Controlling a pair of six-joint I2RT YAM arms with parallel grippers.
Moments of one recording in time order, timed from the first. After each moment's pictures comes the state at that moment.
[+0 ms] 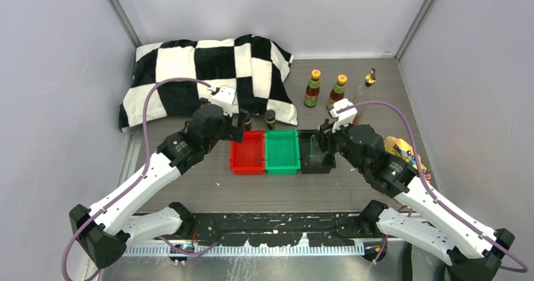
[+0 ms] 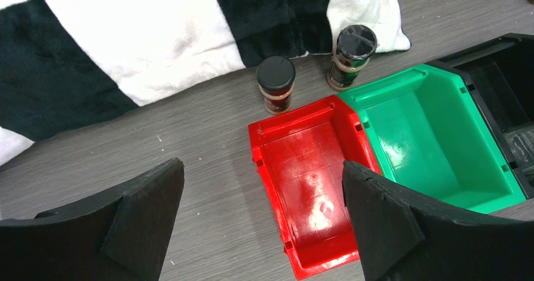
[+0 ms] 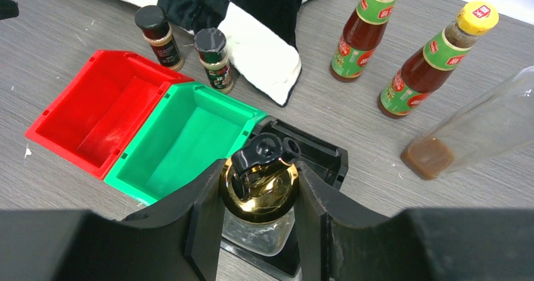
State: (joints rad) left arm -0.70 1.02 0.99 -0.46 -0.37 -0.13; right arm 0.78 0.74 0.80 -0.37 0.30 0.09
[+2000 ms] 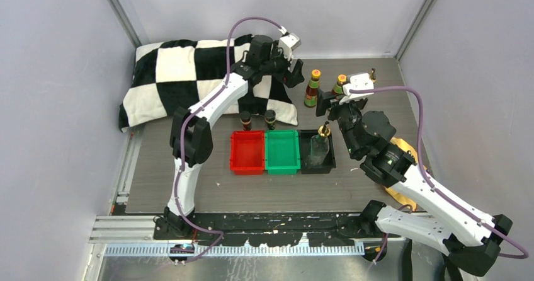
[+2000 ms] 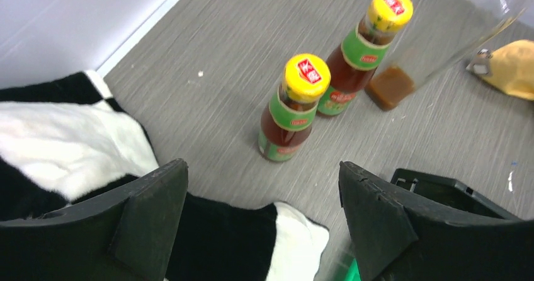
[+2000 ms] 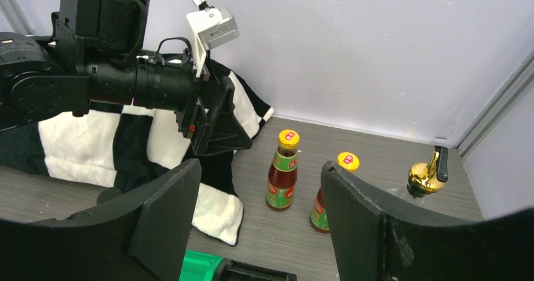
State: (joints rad) left arm -0.56 2.15 2.02 -0.27 0.42 0.12; right arm 0.83 0.86 0.96 0.04 0.62 -0.12
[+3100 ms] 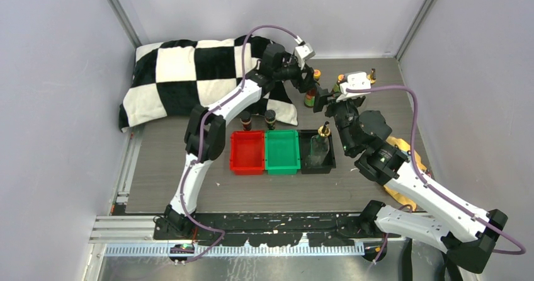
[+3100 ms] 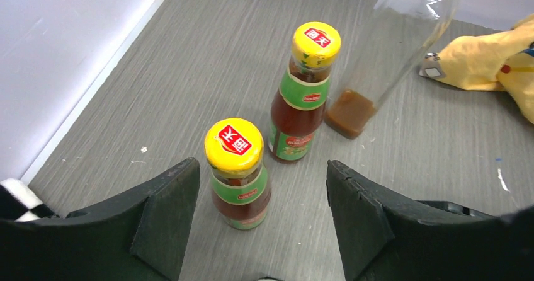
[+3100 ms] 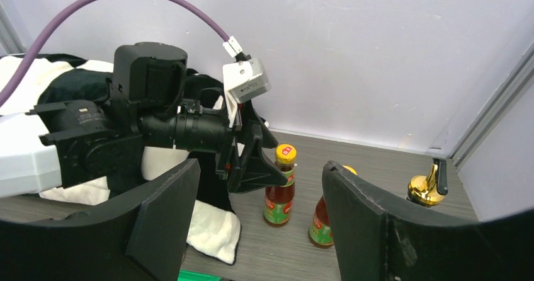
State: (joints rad) left arm -0.60 2.32 2.10 -0.02 0.65 0.14; right arm 0.83 0.90 0.94 0.17 0.65 -0.17
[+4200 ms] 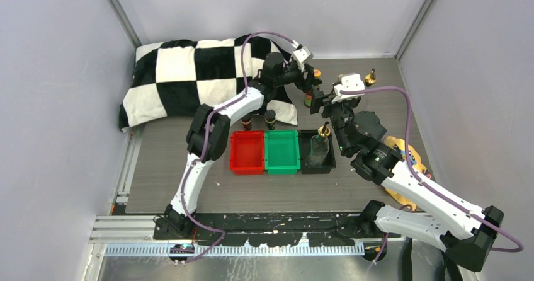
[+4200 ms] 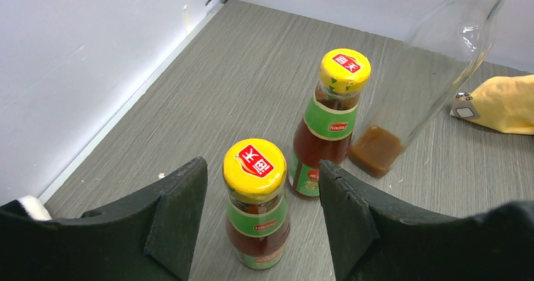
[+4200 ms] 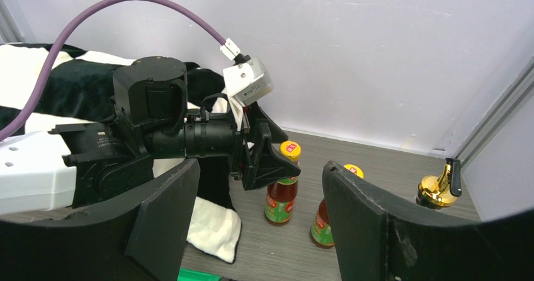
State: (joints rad) left arm -0.62 2.34 1.95 0.33 0.55 0.05; right arm 0.83 0.92 0.91 0.22 0.63 -0.18
